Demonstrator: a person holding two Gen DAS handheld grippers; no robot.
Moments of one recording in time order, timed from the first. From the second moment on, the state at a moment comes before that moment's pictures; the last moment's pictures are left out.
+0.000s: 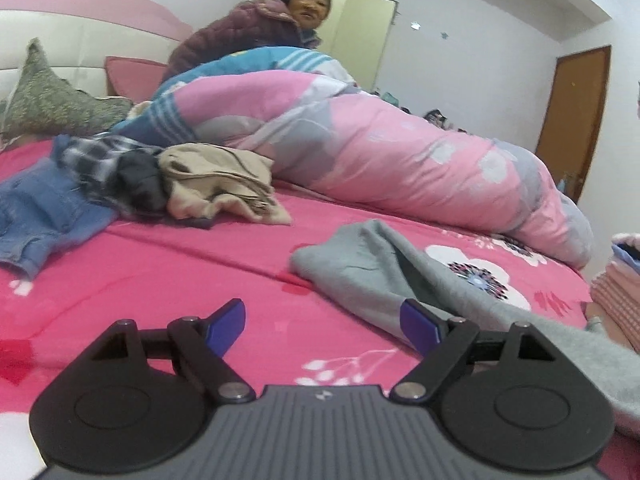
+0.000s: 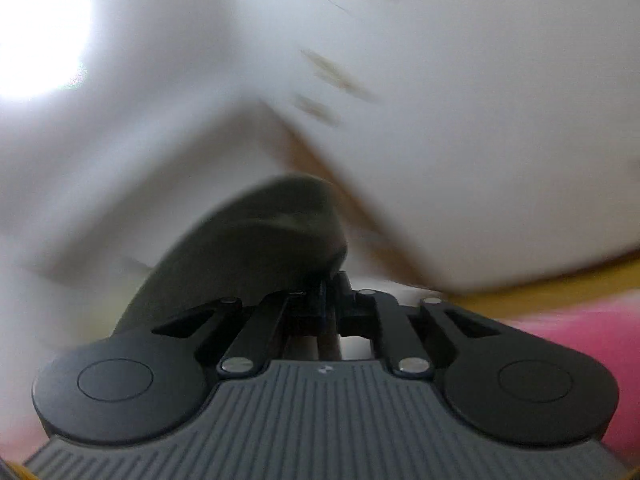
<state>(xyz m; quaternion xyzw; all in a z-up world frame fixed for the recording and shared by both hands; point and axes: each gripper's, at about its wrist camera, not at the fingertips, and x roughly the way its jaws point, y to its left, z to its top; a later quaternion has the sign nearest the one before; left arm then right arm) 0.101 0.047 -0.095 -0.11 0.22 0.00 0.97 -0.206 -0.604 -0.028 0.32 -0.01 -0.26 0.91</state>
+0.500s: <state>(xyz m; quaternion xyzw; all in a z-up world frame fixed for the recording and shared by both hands) 0.161 0.035 -0.120 -0.14 0.30 -0.04 0.94 -0.077 -0.521 -0.089 -0.67 0.46 -0.24 0.54</state>
